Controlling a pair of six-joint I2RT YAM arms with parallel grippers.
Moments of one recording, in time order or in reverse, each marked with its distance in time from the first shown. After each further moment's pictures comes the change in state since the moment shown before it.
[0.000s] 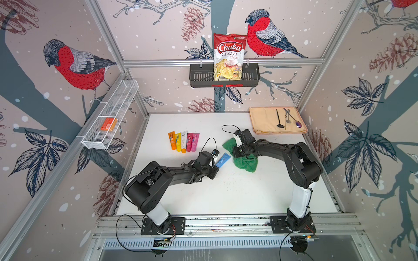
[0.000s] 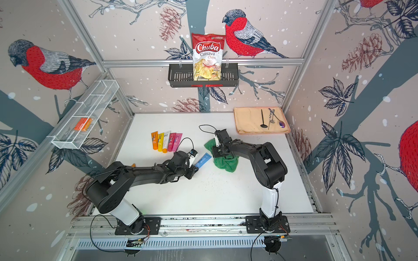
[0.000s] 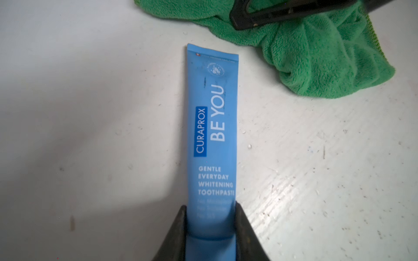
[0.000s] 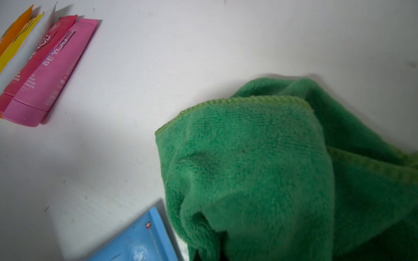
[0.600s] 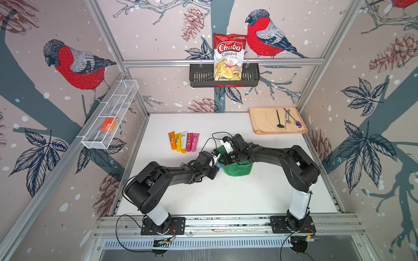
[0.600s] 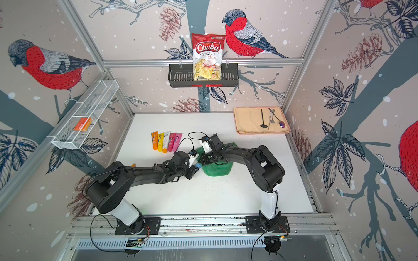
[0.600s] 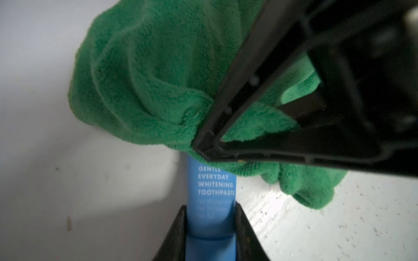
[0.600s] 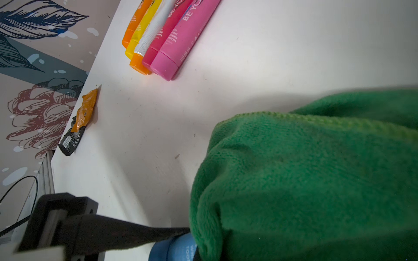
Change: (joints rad) left arm 0.000 -0.004 -0.004 0.001 0.008 0.000; right arm 0.122 0.000 -0.039 0.109 -0.283 0.049
